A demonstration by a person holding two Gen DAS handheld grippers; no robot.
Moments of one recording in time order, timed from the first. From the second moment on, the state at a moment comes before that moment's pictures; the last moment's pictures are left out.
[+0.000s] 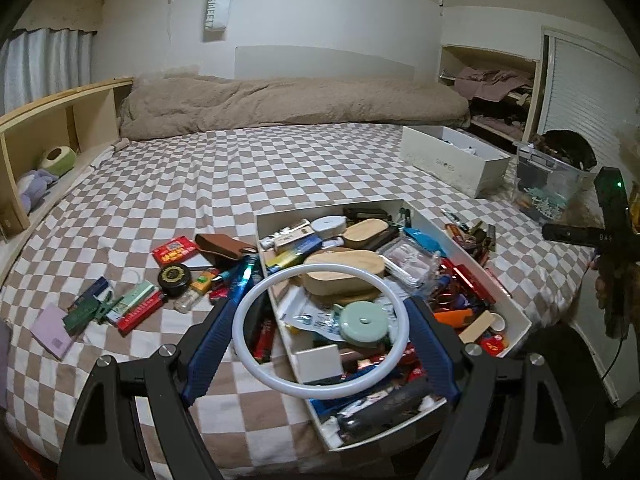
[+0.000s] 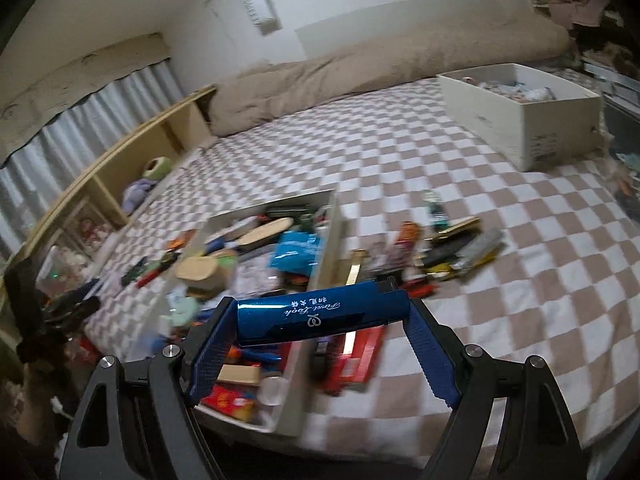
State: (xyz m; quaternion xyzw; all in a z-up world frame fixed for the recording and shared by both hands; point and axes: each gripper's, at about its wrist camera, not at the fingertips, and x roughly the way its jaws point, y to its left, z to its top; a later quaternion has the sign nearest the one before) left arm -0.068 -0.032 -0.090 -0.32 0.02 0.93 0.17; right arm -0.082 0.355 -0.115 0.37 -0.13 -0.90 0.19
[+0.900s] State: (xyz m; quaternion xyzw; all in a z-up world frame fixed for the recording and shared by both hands) left arm -0.066 -0.049 -0.099 -0.30 -0.08 0.94 0.15; right arm -0.072 0.189 -0.156 0.43 -0.09 -0.86 0.26
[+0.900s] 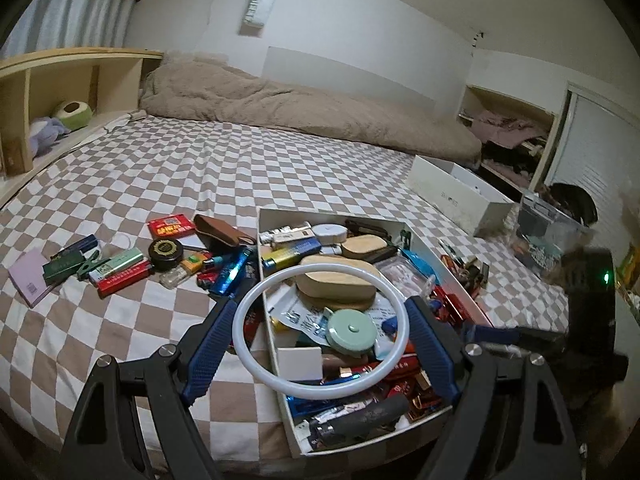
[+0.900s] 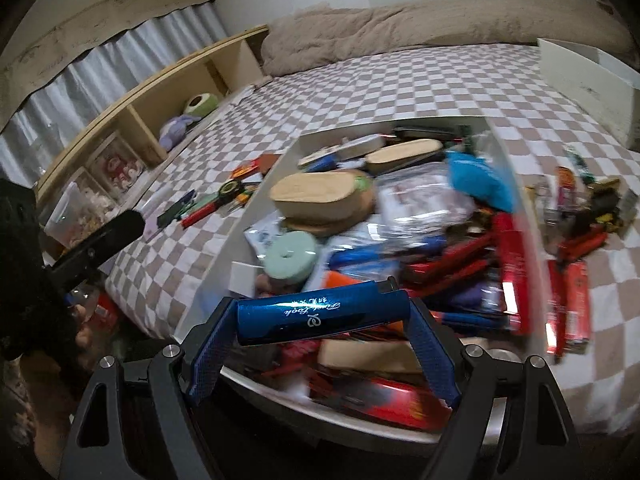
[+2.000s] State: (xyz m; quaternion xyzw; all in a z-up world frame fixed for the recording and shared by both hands) left arm -0.079 -0.021 -0.102 -0.31 -0.06 0.93 0.16; right arm -0.055 0.198 -0.161 0.41 -0.08 -0.88 0.24
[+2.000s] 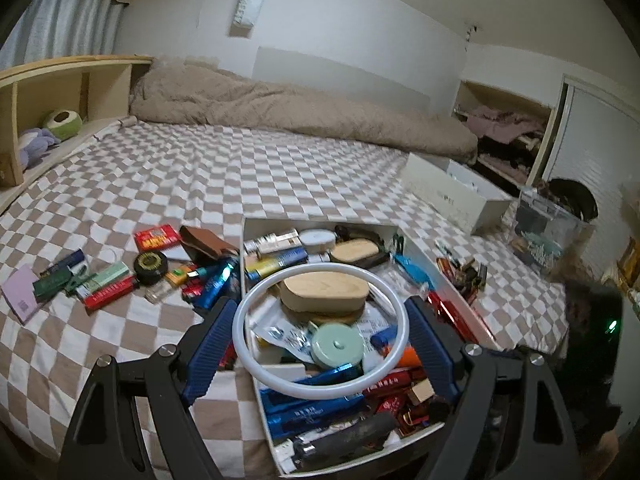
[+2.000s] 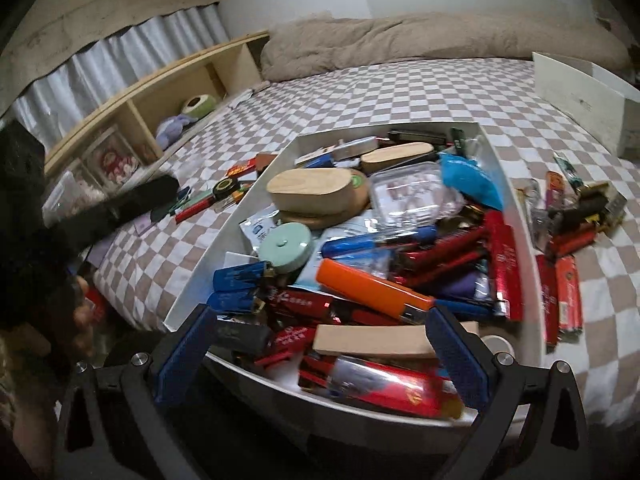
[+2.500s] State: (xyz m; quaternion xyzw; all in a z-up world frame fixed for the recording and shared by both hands) left arm -0.085 0.011 -0.150 -0.39 -0.04 0.91 0.17; right arm -0.054 0.231 -0.169 0.41 -0.10 -0.88 0.21
